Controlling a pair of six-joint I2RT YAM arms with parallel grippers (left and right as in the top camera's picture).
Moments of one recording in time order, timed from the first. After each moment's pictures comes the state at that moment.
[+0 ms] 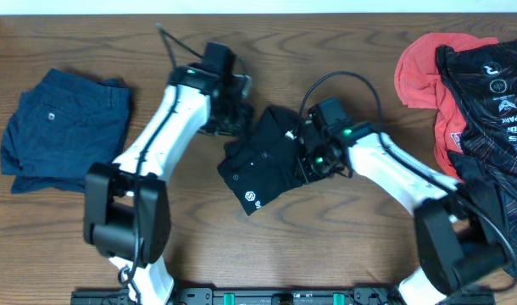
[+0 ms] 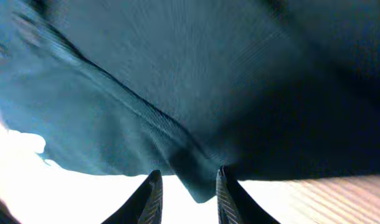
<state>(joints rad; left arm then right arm) -0.33 1.91 1.51 -0.97 0.27 -0.06 0.46 1.78 1.07 -0.66 -0.36 0.14</state>
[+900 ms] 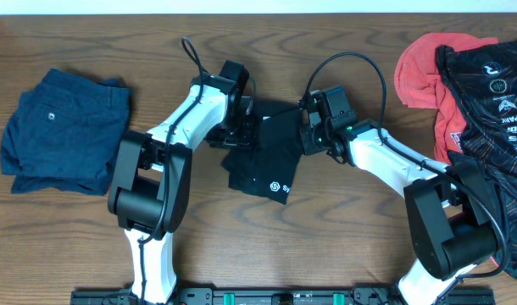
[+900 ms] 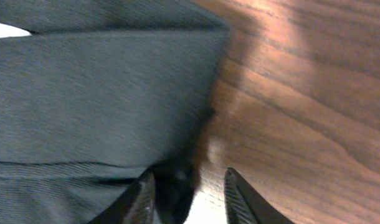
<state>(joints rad) -0.34 2.09 1.51 -0.99 0.18 -0.17 0.41 1.85 1.06 -0.26 -0.14 0.14</state>
